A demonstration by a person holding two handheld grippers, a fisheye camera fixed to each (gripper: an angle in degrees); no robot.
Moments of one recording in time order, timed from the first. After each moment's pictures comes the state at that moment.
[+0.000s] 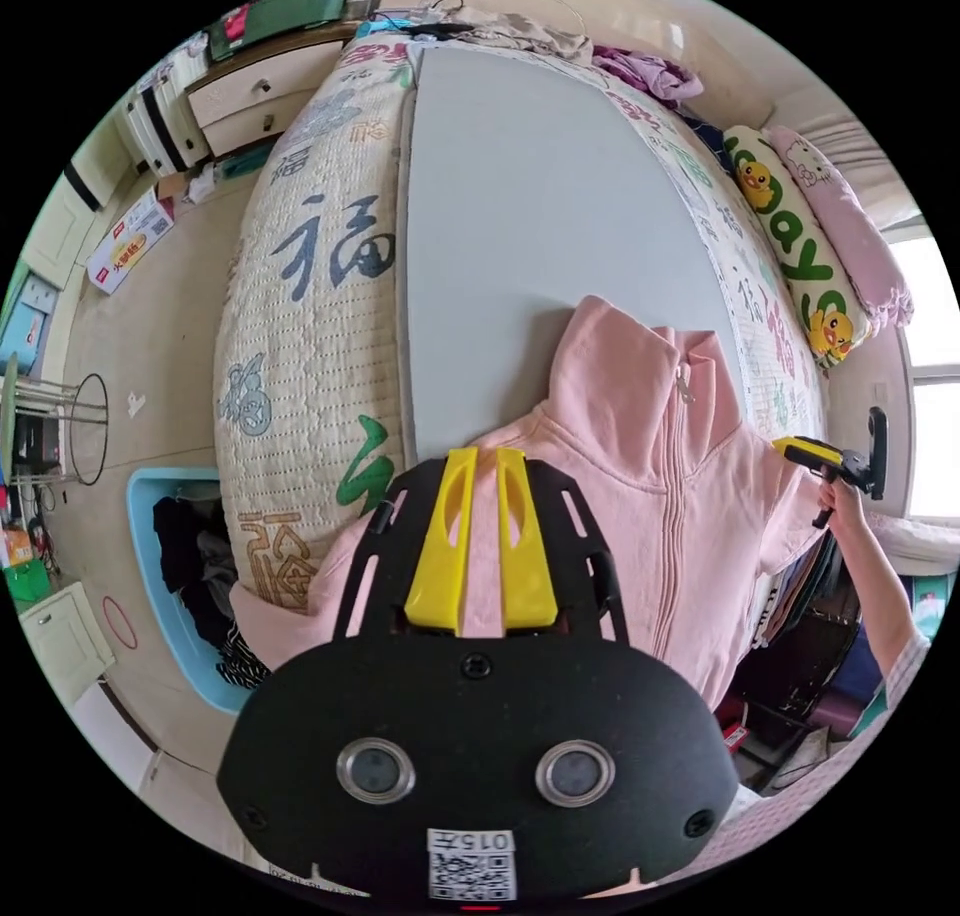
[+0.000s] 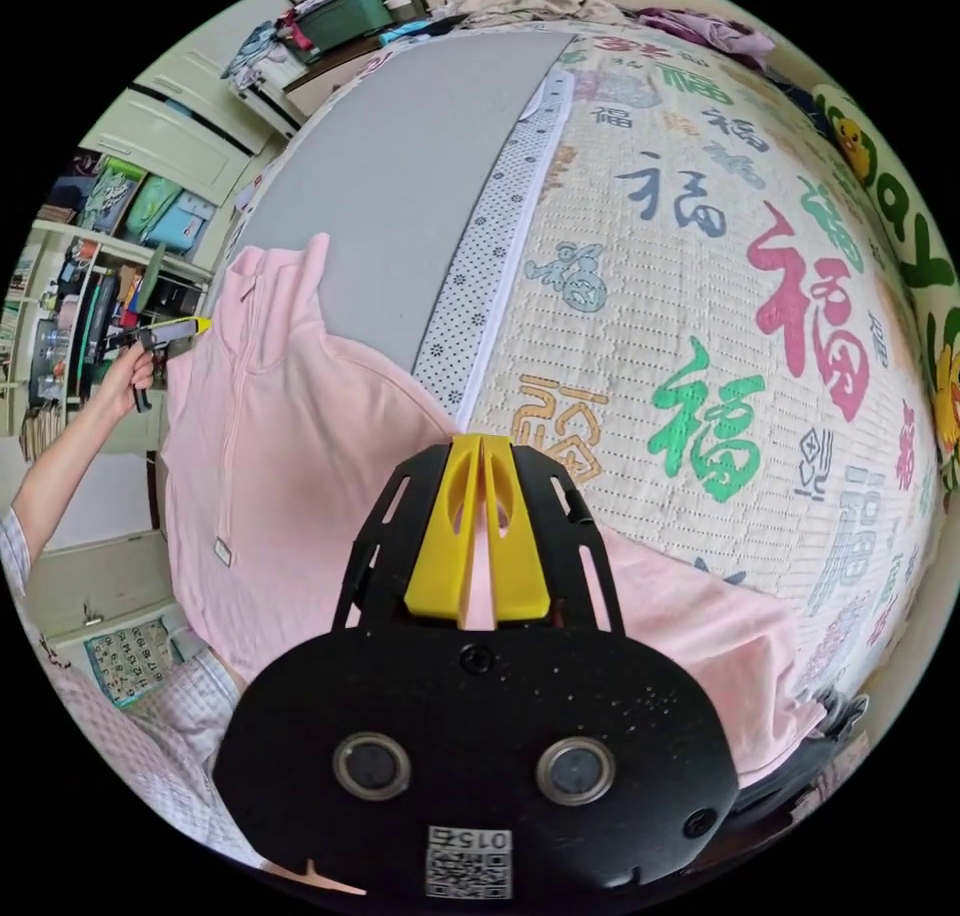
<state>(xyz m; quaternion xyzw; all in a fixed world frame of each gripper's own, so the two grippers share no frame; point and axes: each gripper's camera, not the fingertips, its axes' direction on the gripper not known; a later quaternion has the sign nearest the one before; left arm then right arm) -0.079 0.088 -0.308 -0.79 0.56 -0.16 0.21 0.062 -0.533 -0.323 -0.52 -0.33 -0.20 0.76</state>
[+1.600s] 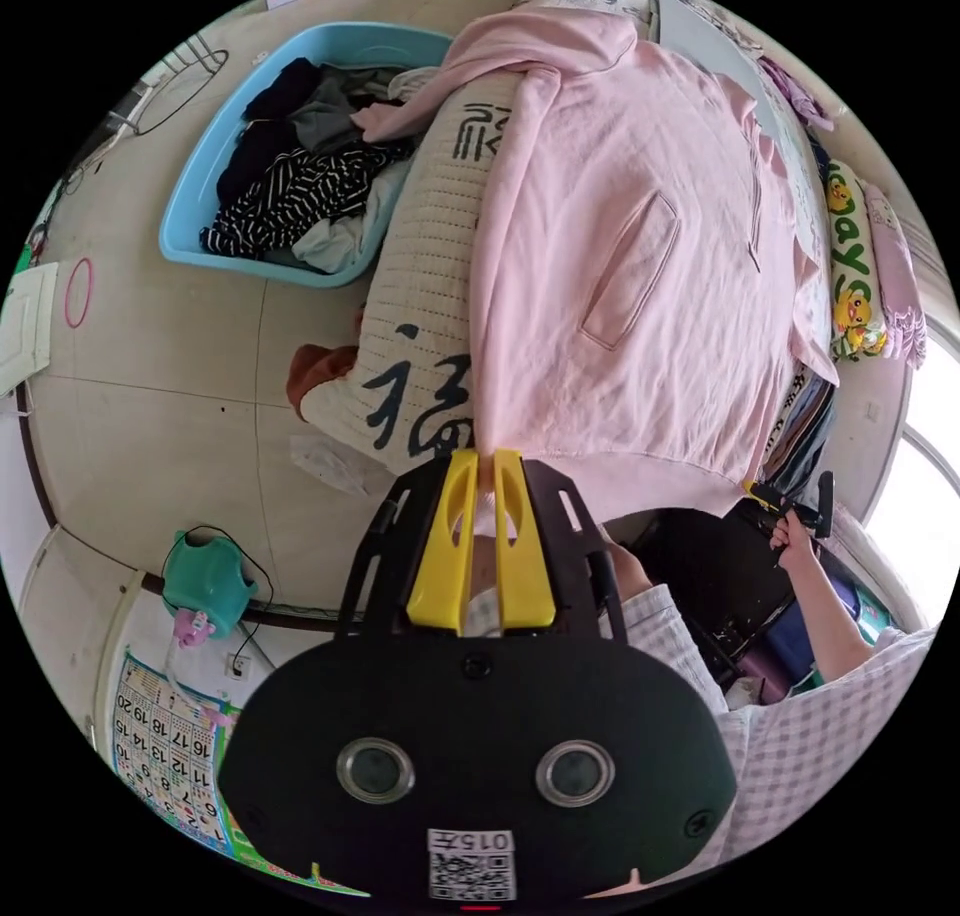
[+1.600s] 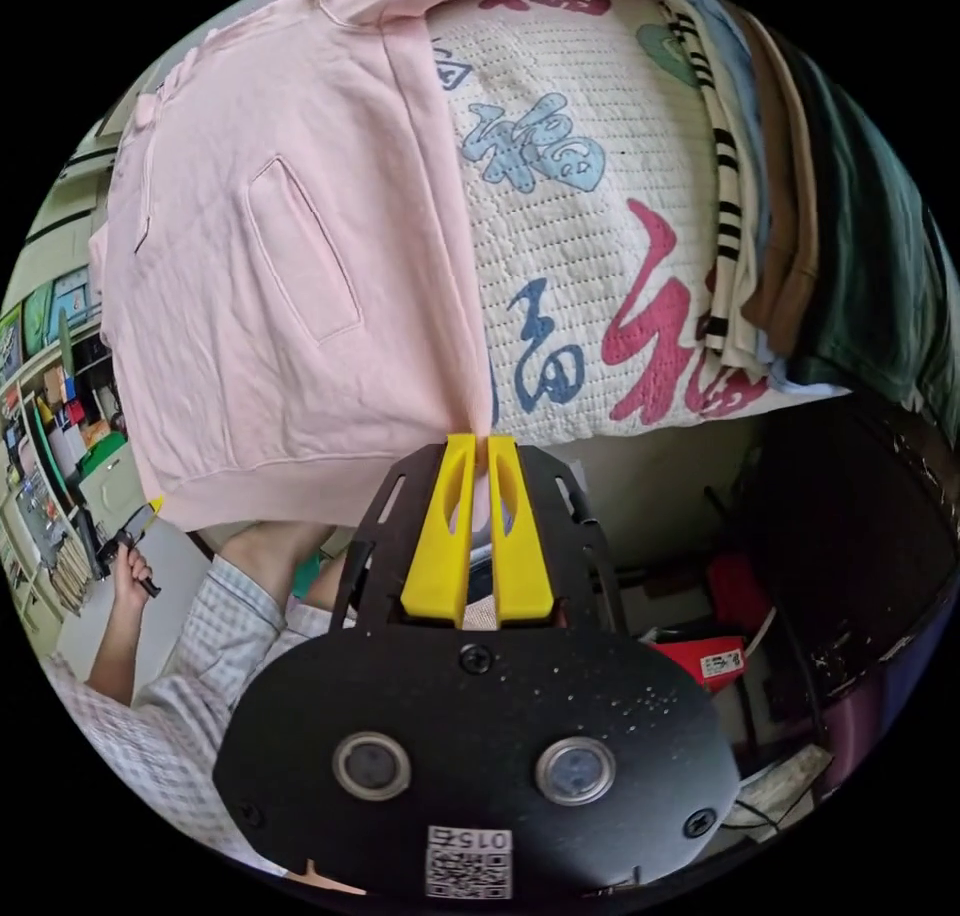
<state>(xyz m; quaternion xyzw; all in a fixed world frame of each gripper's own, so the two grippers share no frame) -0.494 -0.014 -0.583 -0.89 0.43 -0.14 0.02 0.076 -0.205 -0.737 -0.73 -0.15 -0.05 0.67</state>
